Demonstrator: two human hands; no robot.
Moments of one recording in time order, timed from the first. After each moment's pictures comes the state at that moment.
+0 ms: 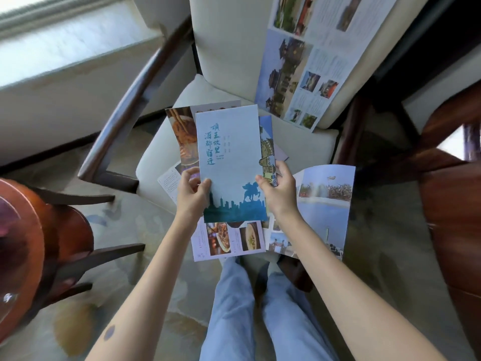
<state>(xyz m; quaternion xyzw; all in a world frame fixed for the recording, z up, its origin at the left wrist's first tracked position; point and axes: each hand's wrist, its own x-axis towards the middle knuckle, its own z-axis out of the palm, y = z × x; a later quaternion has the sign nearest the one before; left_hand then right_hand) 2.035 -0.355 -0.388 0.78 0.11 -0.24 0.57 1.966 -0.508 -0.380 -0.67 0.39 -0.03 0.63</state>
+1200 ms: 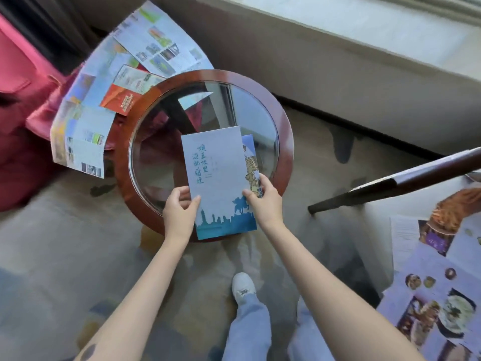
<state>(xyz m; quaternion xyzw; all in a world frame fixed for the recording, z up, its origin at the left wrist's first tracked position) 2.022 0.237 -0.429 0.79 0.41 0.03 0.45 2.095 0.081 -0.427 -0.78 0.09 0.25 0.56</state>
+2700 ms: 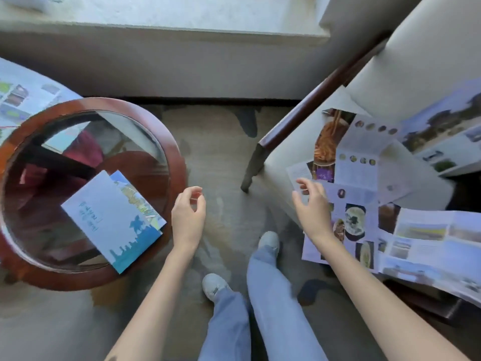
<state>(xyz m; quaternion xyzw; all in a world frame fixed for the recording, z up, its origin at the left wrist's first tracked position) 2.074 0.042 -0.411 0.87 0.17 -0.08 0.45 2.053 -0.198 -0.405 -0.90 0.23 0.05 0.36</state>
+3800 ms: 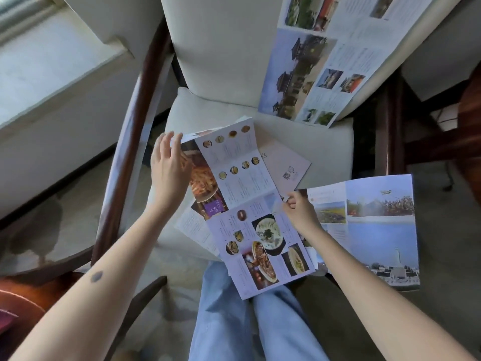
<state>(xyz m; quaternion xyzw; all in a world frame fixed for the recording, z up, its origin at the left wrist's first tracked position) 2.266 -0.334 -0.450 0.93 -0.31 -0.09 0.17 2.028 -0.495 -0.495 -0.72 0.51 0.17 0.43</state>
